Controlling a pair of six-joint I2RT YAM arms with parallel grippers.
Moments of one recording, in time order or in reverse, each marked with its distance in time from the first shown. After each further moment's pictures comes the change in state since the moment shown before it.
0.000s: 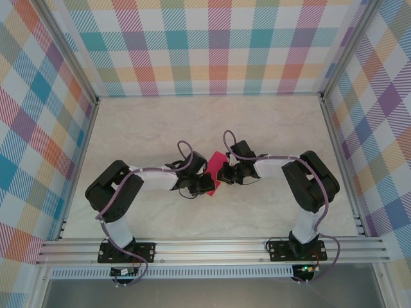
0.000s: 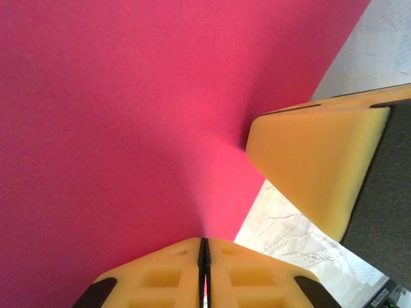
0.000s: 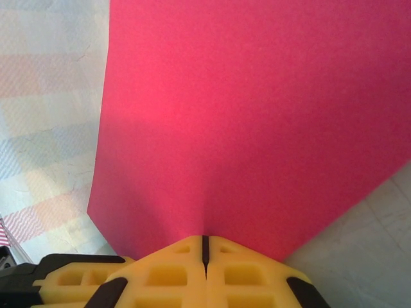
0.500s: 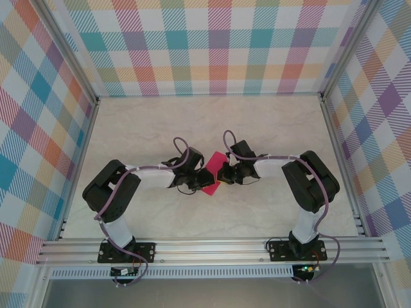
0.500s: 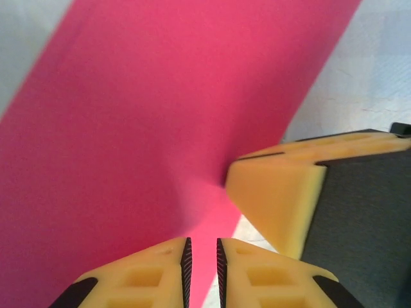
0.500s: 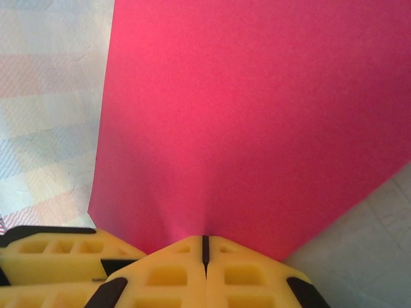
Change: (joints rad) left arm 0.042 -0.017 0.001 0.056 0.018 -0.007; right arm 0.004 0.000 0.000 -0.001 0.001 0.008
